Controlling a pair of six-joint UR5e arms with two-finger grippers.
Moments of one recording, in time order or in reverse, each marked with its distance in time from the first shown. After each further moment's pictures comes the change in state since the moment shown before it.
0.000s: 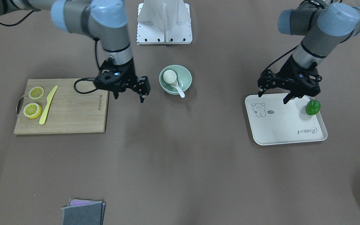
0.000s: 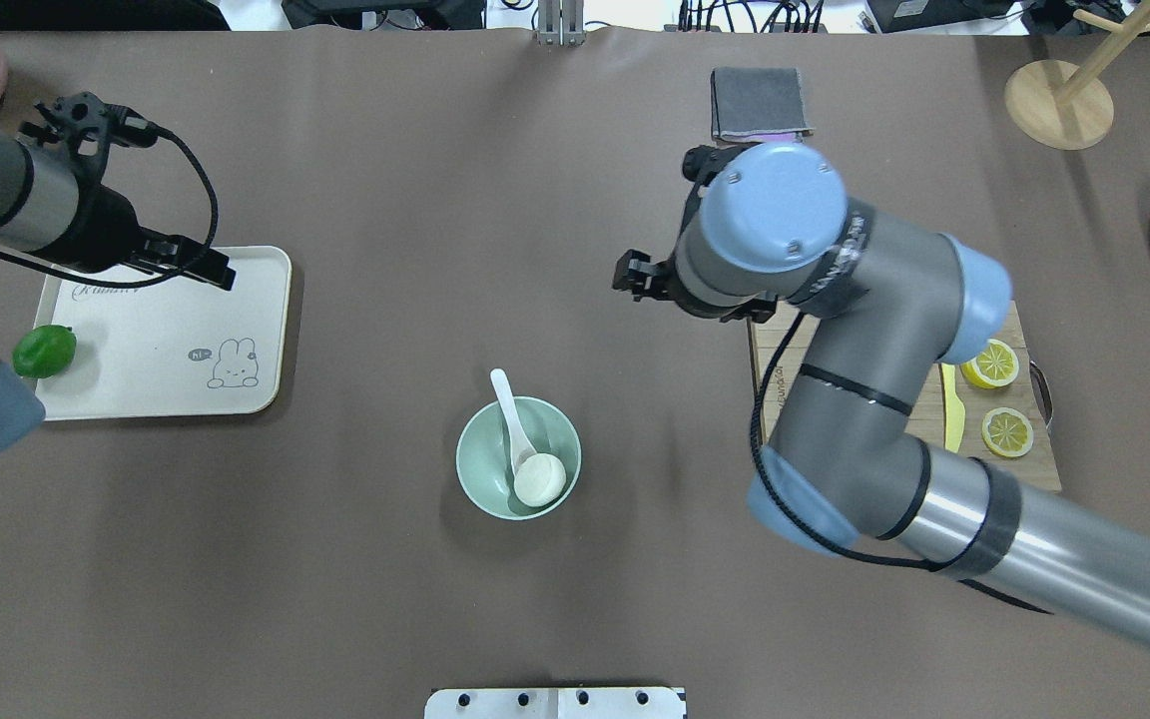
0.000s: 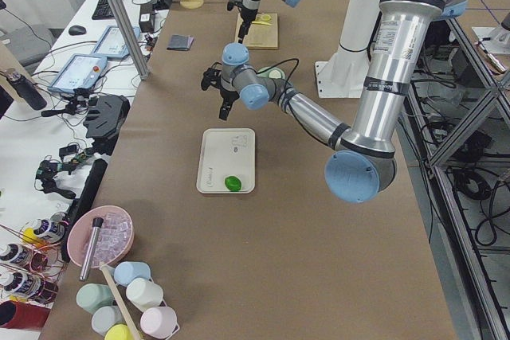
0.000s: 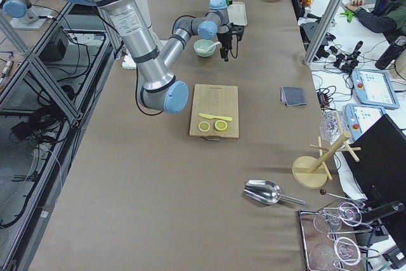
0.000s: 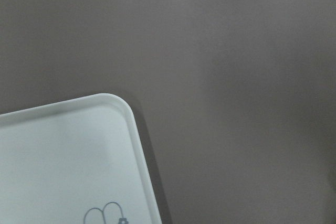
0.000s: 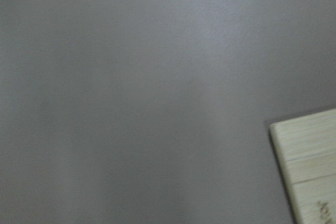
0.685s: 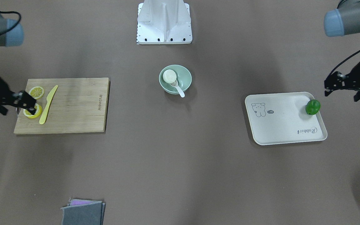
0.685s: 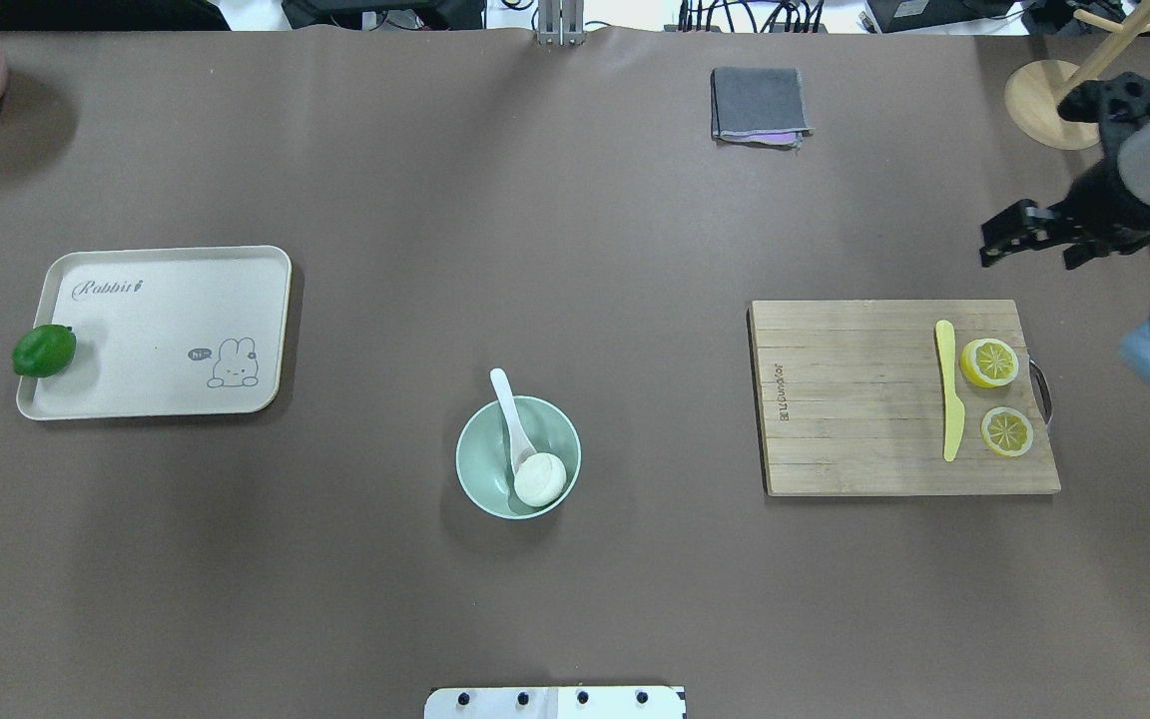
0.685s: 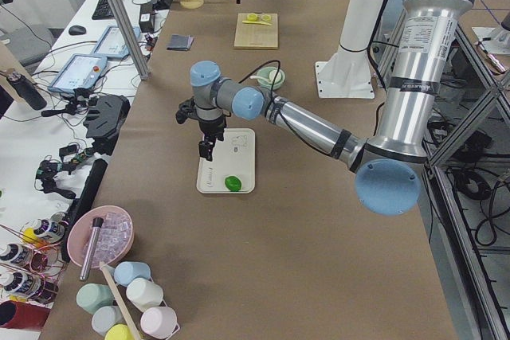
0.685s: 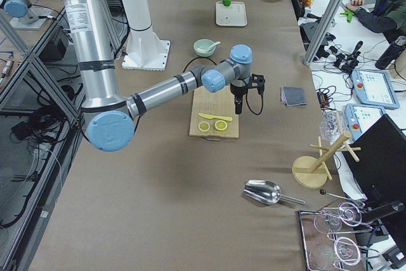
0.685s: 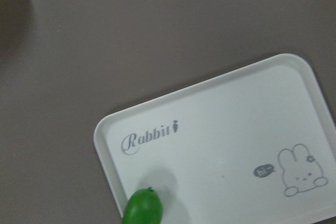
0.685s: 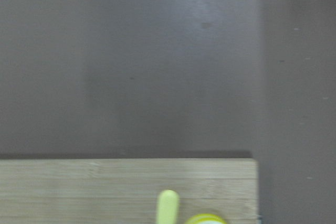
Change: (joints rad) left arm -0.287 0.081 0.041 0.346 -0.059 0.509; right arm 0.477 -0.442 0.014 0.100 0.399 -0.700
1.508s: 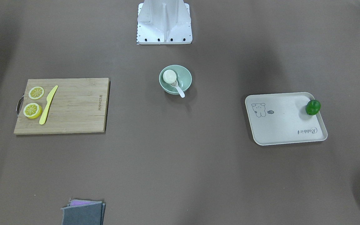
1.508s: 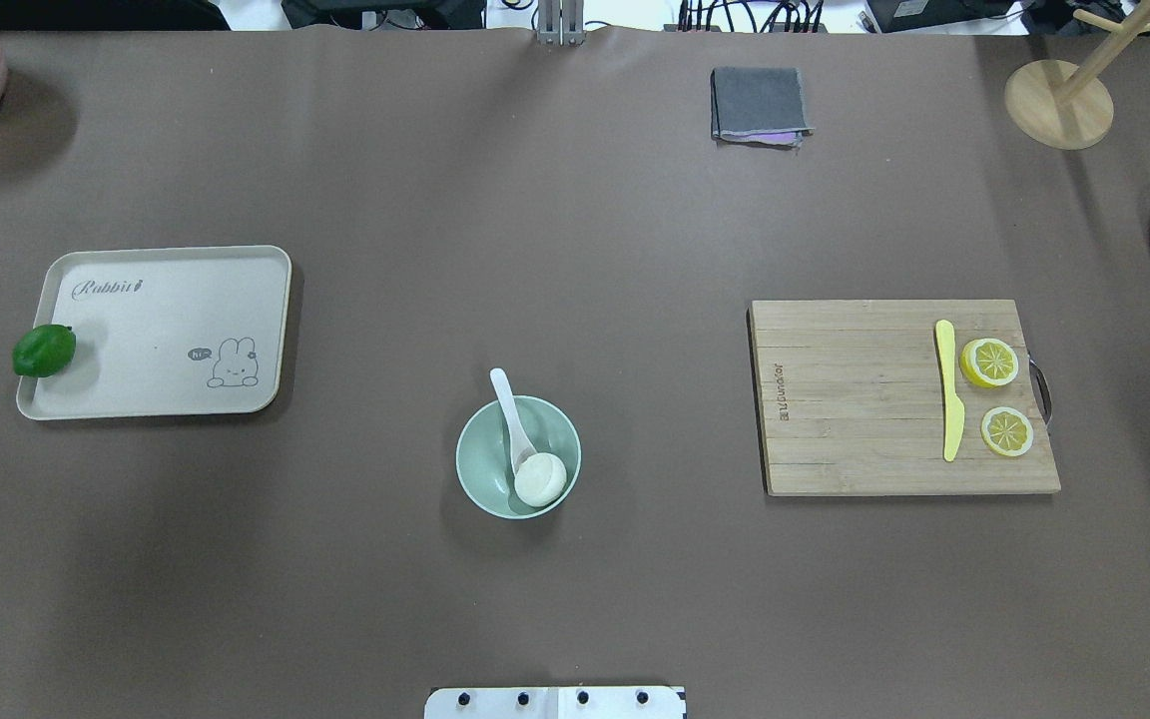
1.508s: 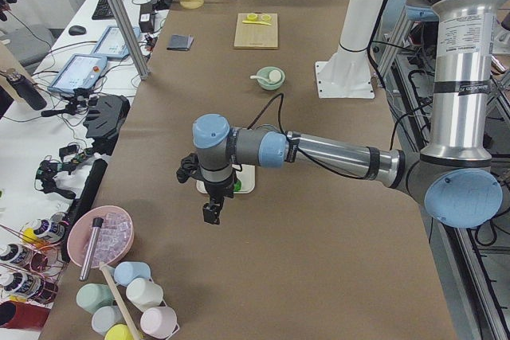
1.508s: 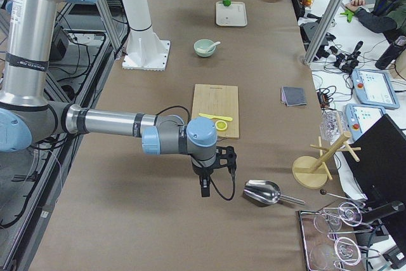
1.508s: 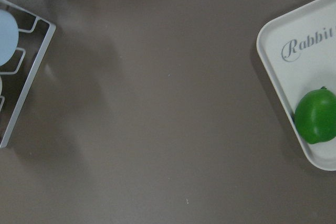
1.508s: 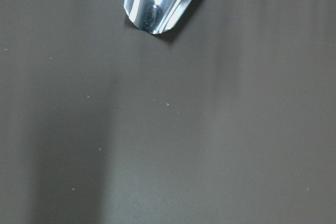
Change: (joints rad) left arm -0.230 0.178 0.059 0.001 0.001 0.334; right arm 0.423 -0.347 -0.070 -0.017 0.028 -0.652
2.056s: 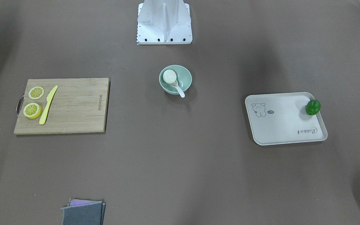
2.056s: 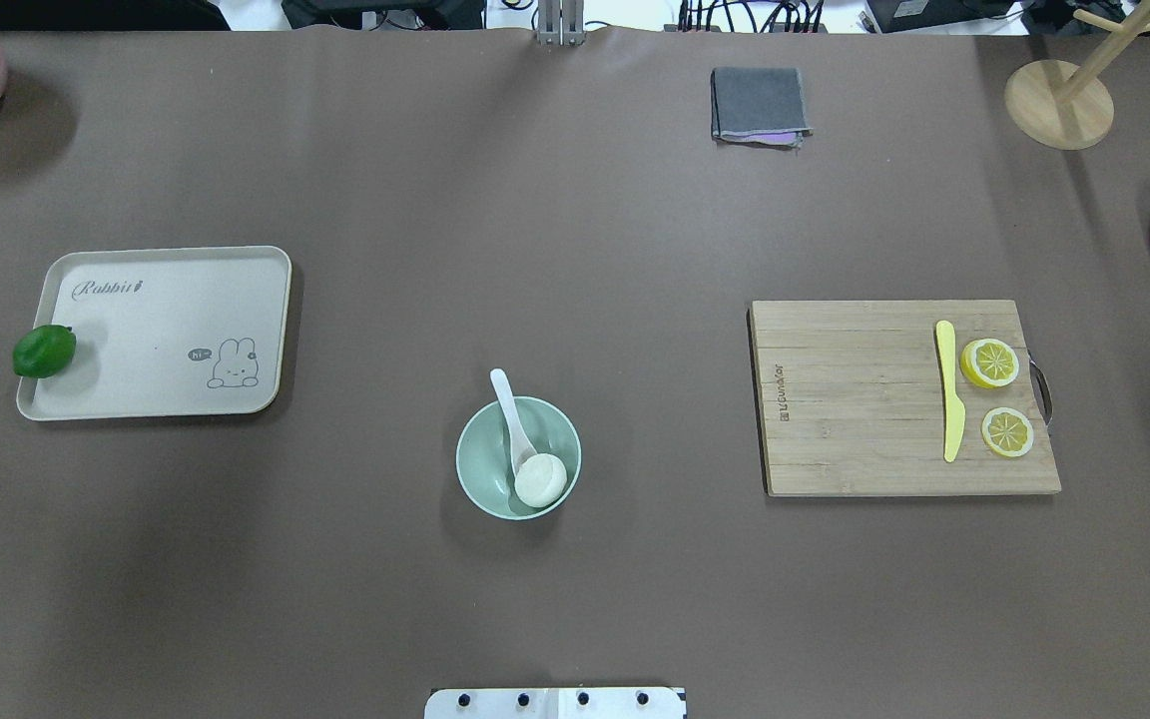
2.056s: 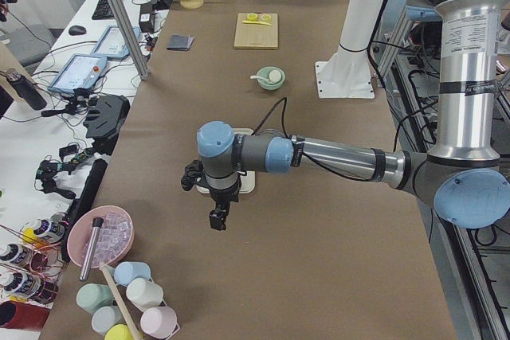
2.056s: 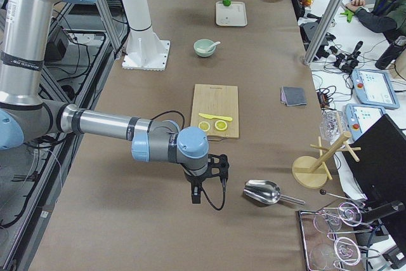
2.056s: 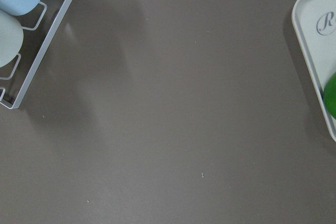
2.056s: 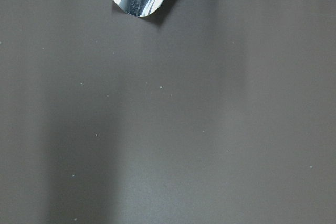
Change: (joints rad) left arm -0.019 0.025 -0.010 0.005 -0.038 0.001; right arm 0.043 -0.018 0.003 -0.015 0.056 -0.008
